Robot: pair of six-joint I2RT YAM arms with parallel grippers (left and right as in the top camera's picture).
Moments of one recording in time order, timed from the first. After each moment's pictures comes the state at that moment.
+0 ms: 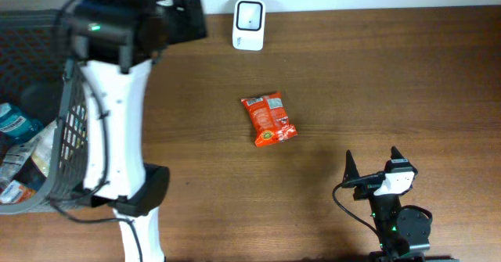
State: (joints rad) left arm -0.26 2.13 2.96 -1.69 -0.18 -0.36; right arm 0.06 0.01 0.01 -0.07 0.00 0.02
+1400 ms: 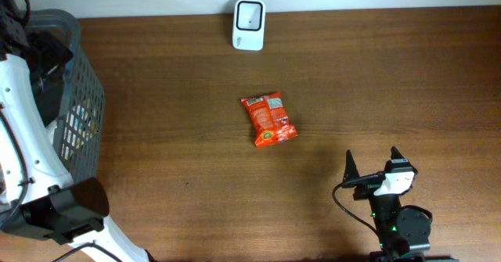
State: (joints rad) left arm 0.33 1.97 2.40 -1.56 -0.24 -0.47; right arm 0.06 0.01 0.01 -0.07 0.00 0.02
